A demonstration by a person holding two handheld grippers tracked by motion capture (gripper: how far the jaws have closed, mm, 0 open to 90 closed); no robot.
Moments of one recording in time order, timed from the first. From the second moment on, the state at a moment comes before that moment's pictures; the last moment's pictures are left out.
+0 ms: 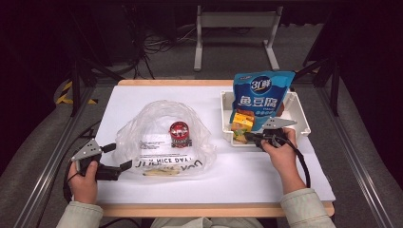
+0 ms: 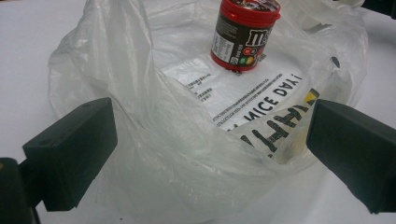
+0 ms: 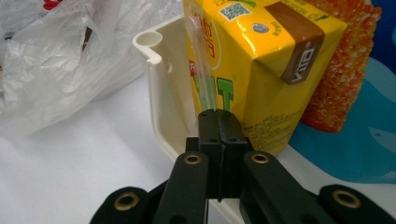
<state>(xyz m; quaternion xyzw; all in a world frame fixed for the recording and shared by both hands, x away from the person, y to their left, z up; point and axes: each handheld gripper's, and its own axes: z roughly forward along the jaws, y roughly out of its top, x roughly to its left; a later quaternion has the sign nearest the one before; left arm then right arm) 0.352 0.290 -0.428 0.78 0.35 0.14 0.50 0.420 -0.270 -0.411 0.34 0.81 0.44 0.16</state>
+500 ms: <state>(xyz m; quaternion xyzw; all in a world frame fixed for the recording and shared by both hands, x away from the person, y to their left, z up) 0.351 0.291 -0.428 0.78 0.35 0.14 0.50 0.424 -0.277 -0.413 0.37 0.80 0.43 0.18</state>
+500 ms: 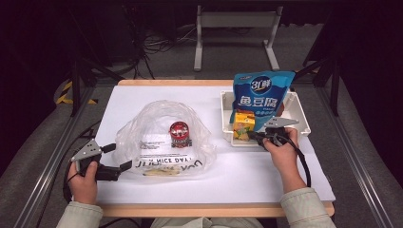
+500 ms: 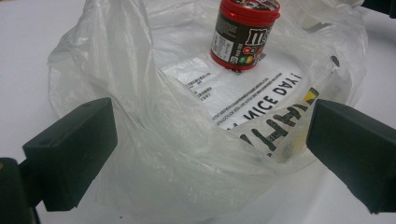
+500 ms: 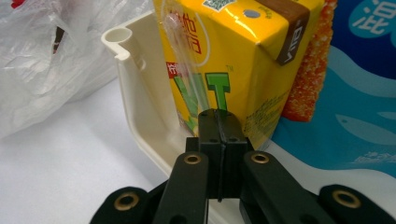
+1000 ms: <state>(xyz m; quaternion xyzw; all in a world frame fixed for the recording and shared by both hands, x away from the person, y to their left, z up) 0.351 0.292 -0.429 0.78 0.35 0.14 0.50 0.426 -0.280 -0.415 0.38 0.80 0.43 0.19</state>
